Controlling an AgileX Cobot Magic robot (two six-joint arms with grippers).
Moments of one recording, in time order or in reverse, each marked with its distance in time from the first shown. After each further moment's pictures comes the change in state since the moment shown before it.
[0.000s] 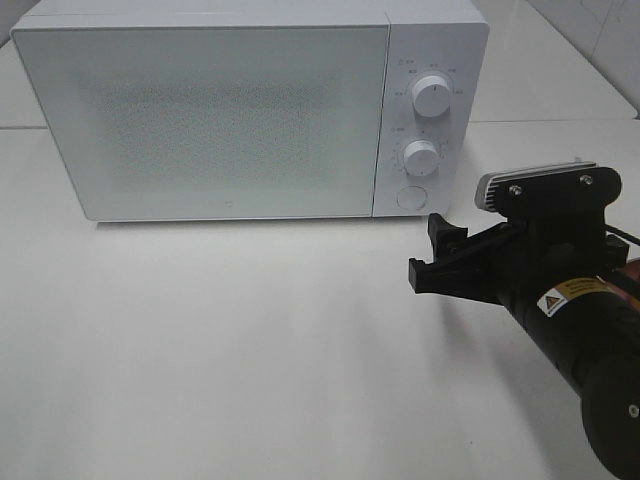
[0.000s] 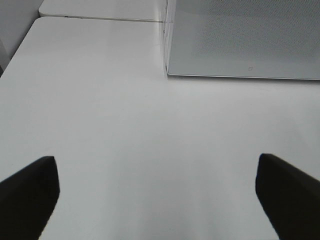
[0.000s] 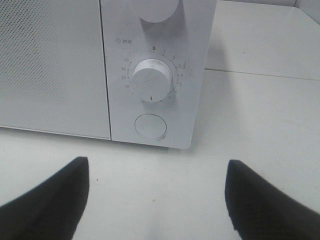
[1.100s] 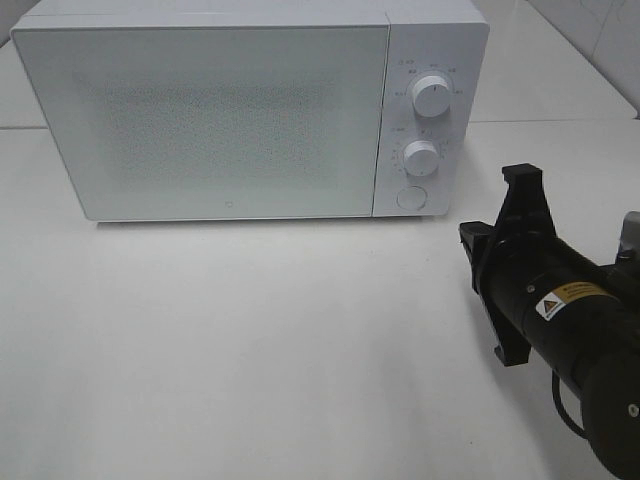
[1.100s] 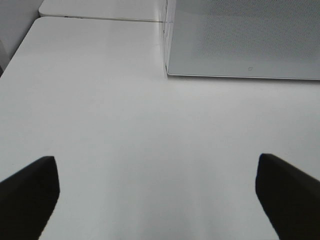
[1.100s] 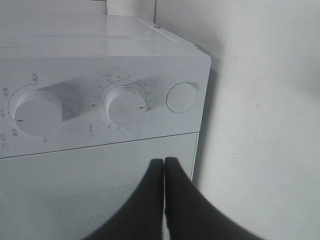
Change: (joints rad) left arm 0.000 0.000 0.000 0.000 0.000 0.000; right arm 0.000 0.000 0.000 0.007 0.044 1.521
